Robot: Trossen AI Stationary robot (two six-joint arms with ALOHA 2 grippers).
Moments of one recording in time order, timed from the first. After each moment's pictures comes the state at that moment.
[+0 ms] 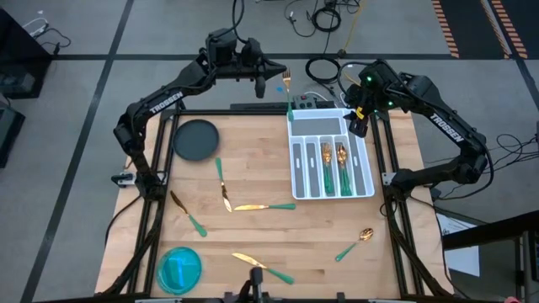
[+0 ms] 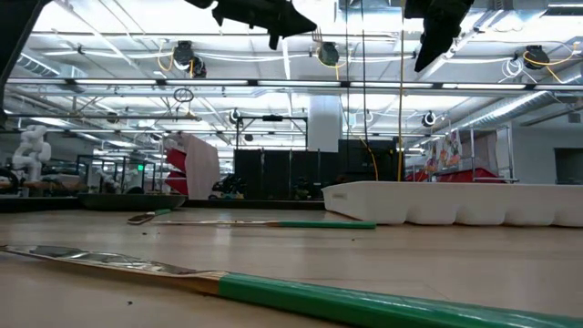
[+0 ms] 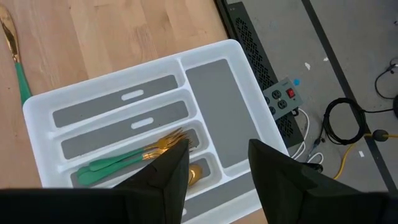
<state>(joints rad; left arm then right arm) 0.65 1.77 1.85 -0.22 0.53 0.06 -0.71 1.27 1.55 -1.24 -0.08 -0.38</state>
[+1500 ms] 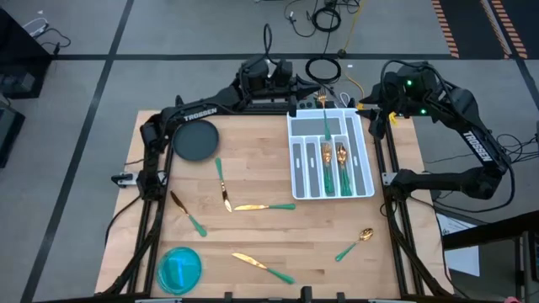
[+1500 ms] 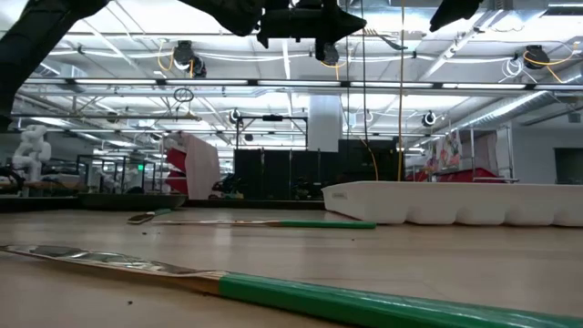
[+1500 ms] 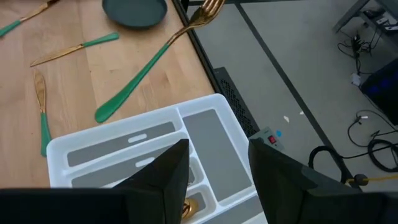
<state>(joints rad) 0.47 1.99 1.85 0.24 0.47 -0.16 -0.71 1.05 1.55 -1.17 -0.13 -0.35</state>
